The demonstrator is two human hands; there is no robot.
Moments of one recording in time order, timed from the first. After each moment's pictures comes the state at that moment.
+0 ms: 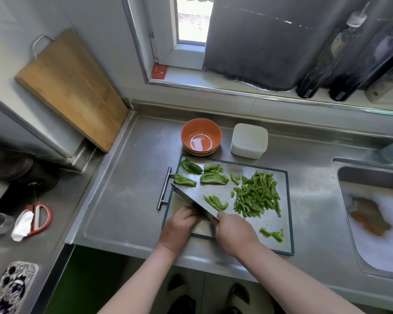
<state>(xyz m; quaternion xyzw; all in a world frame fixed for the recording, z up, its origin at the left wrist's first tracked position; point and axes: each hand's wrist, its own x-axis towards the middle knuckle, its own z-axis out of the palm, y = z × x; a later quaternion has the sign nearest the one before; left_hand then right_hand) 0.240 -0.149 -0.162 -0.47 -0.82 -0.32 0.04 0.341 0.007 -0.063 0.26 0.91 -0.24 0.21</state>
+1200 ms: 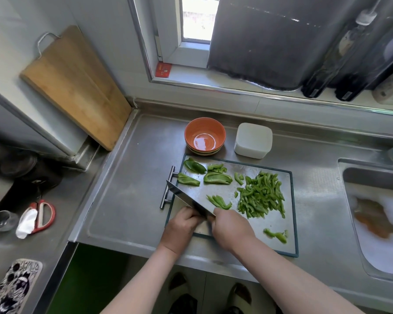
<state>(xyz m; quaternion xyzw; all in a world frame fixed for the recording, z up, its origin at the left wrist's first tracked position) 0.244 -0.150 -0.152 -0.47 -0.82 -0.34 0.05 0.323 -0.001 -0.061 0.25 0.91 -0.24 0.22</state>
